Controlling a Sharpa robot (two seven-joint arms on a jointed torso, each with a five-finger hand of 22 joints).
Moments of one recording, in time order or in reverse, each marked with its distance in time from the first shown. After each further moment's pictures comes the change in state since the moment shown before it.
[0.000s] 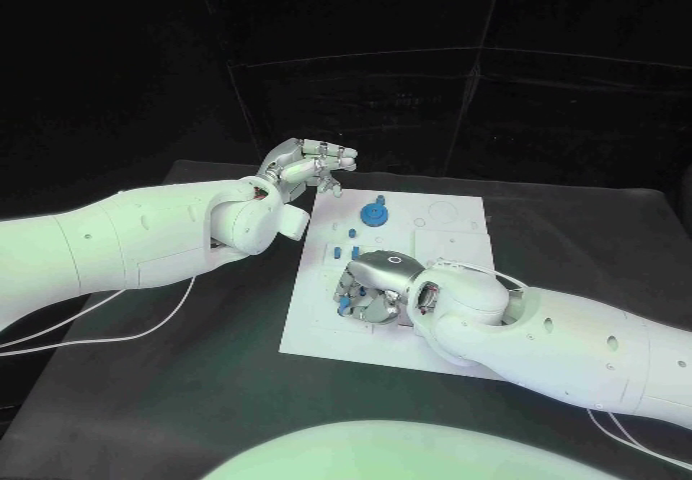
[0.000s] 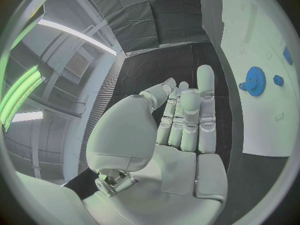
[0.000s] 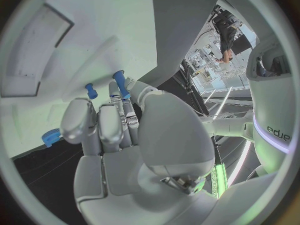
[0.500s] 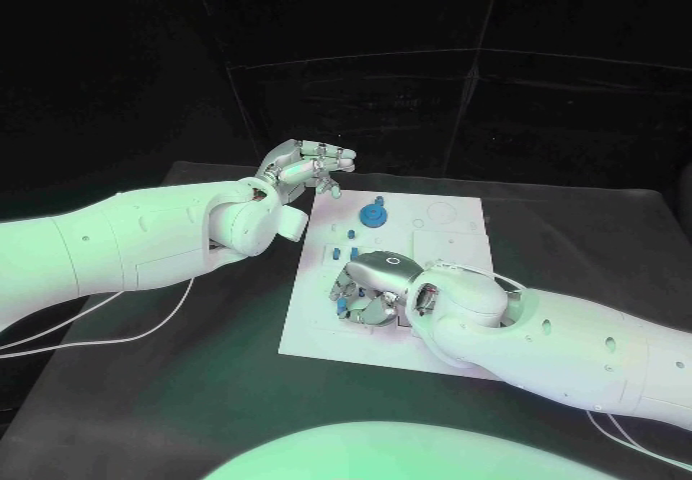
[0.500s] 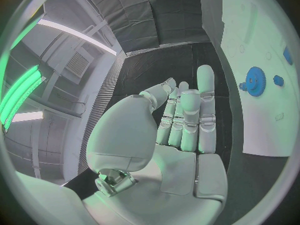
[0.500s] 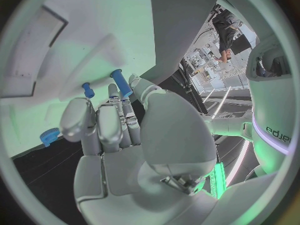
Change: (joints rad) left arm 0.000 -0.001 0.000 0.001 0.000 0.001 -0.001; left_hand 0.000 0.000 0.000 0.000 0.000 0.000 0.000 0.000 0.000 0.000 0.000 0.004 0.000 -0.007 0.000 0.000 -0.002 0.000 0.000 0.000 0.000 0.000; right arm -0.002 -0.005 -0.001 0.009 0.000 -0.039 0.012; right_hand -0.023 -0.023 -0.049 0.001 0.006 -0.063 -0.001 0.000 -0.001 -0.053 0.004 -0.012 -0.001 -0.003 0.004 -0.004 -0.016 0.000 -0.012 0.012 -0.008 -0.025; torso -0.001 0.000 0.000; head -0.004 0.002
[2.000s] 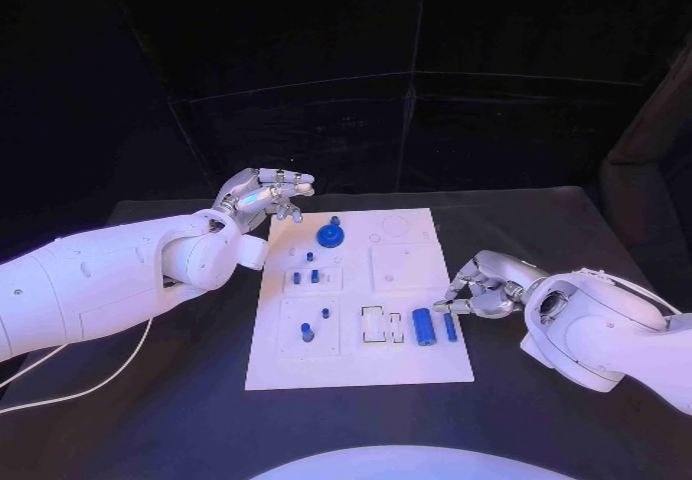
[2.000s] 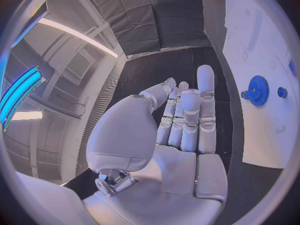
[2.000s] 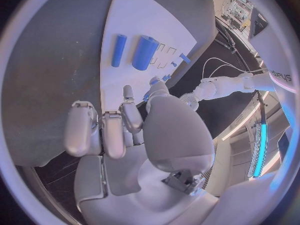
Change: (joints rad) left arm -0.001 -0.017 -0.005 0.012 0.000 0.009 -0.002; left_hand 0.000 0.000 -0.006 -0.006 0.000 0.000 0.000 0.000 0.000 0.000 0.000 0.004 0.000 0.000 0.000 0.000 -0.008 0.000 0.000 0.000 -0.004 -0.001; right arm 0.044 -0.566 -0.001 0.284 0.301 -0.139 -0.315; right_hand -0.116 0.077 -0.533 0.213 0.221 0.059 -0.062 0.181 0.058 0.220 -0.077 1.190 1.095 0.003 -0.055 0.172 0.300 -0.024 0.057 -0.058 0.085 0.160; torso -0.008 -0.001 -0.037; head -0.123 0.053
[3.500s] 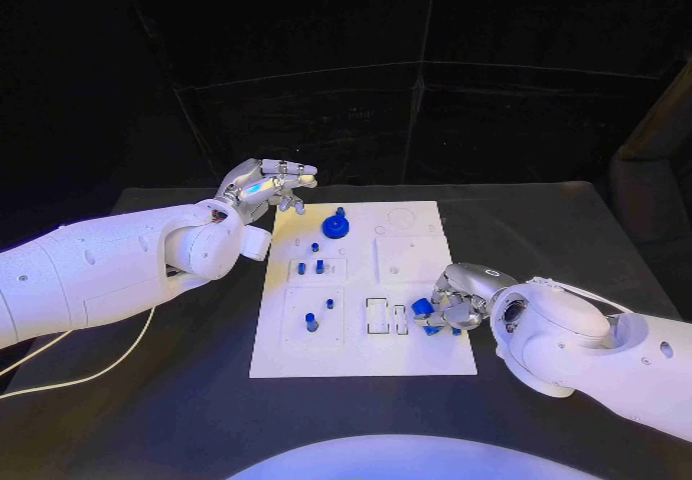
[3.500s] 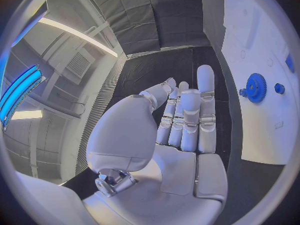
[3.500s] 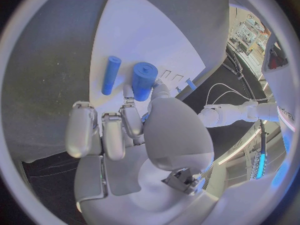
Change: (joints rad) left arm -0.001 -0.014 -0.002 0.002 0.000 0.005 -0.001; left_hand 0.000 0.000 0.000 0.000 0.000 0.000 0.000 0.000 0.000 0.000 0.000 0.000 0.000 0.000 0.000 0.000 0.000 0.000 0.000 0.000 0.000 0.000; right arm -0.071 0.147 0.011 -0.048 -0.225 0.100 -0.130; right_hand 0.055 0.069 -0.001 -0.016 0.055 -0.005 -0.006 0.028 0.021 0.025 -0.004 0.050 0.083 0.000 0.000 0.041 0.003 0.000 0.007 0.000 0.016 0.035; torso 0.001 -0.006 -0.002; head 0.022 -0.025
